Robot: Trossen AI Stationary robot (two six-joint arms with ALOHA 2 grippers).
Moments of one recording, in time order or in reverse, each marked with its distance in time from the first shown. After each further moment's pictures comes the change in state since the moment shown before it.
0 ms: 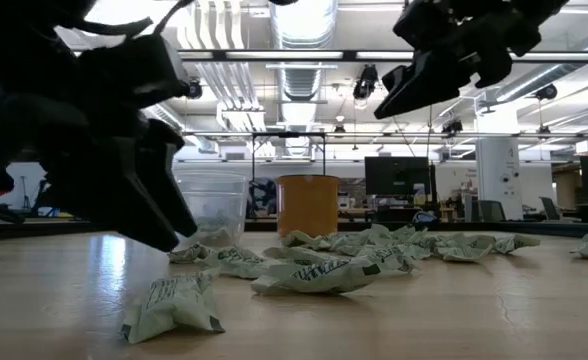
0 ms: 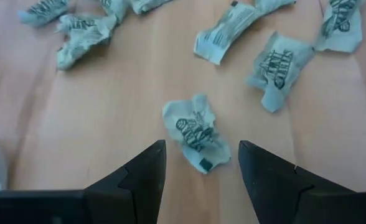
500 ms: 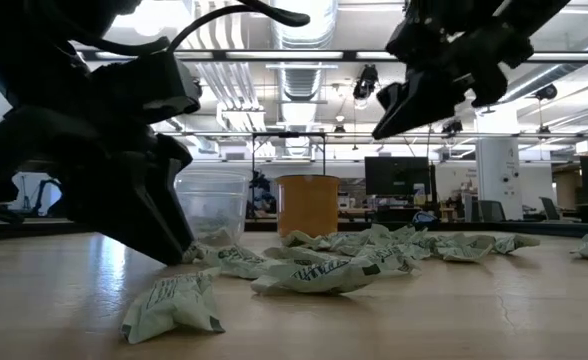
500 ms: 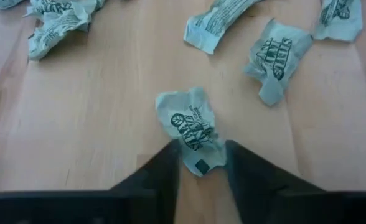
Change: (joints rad) left arm 0.034 0.020 -0.003 0.010 0.088 0.024; right arm 0.000 0.107 -0.004 0.044 0.000 -0.005
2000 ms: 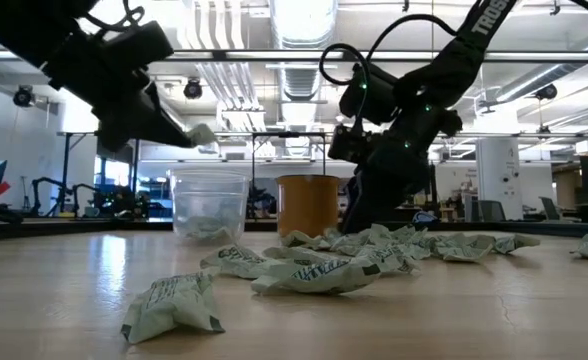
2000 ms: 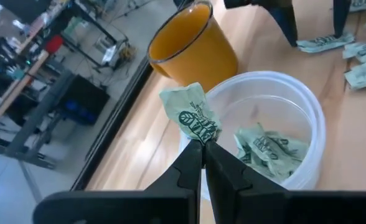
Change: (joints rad) left arm 0.095 -0.409 -0.123 -0.316 -0.663 0.065; right arm -0.103 0.503 0.172 0.079 -0.085 0.177
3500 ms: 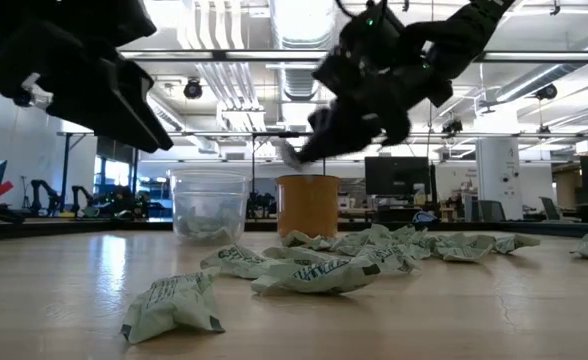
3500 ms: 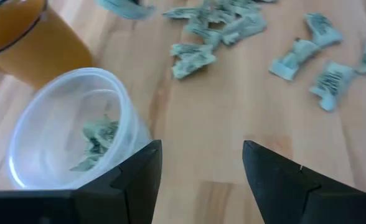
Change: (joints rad) left arm -0.108 -0.039 0.031 0.009 0.443 -0.061; right arm 0.086 -0.090 0.038 0.248 -0.001 -0.253
